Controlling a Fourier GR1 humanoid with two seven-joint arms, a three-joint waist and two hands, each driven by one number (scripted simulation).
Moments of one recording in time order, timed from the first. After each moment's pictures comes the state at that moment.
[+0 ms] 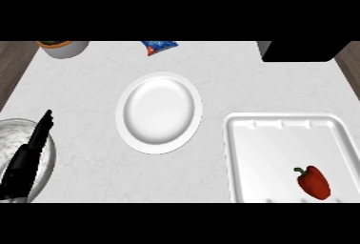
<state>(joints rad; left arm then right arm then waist) 0.08 0.51 -0.12 -1.46 0.06 0.23 -0.17 0.44 -0.65 -0.37 -1.73 -0.45 0.52 -0.35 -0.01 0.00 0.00</state>
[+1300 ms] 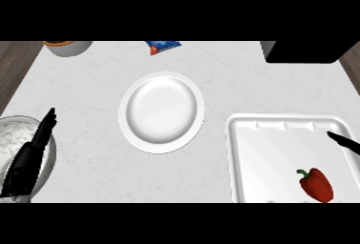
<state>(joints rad) 0.07 0.45 -0.07 -1.48 -0.02 0.18 -0.15 0.09 -0.76 -0.07 -1.42 0.21 0.61 -0.26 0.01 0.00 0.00</state>
